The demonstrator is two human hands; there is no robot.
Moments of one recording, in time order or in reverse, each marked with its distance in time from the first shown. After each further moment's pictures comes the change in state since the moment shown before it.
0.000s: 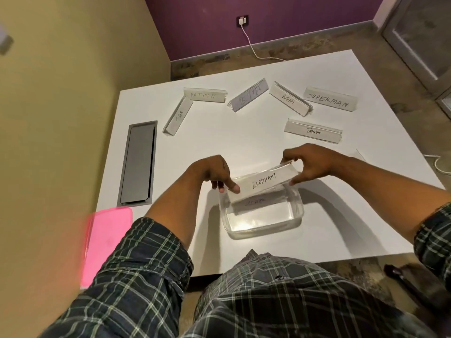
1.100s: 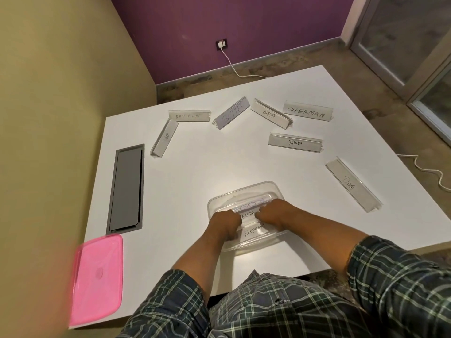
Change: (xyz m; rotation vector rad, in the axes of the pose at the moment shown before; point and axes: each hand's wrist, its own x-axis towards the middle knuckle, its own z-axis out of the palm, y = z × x) left_hand 0.029 -0.010 0.133 0.790 0.230 0.167; right_hand 0.005 -0.055 0.117 -0.589 -0.387 -0.064
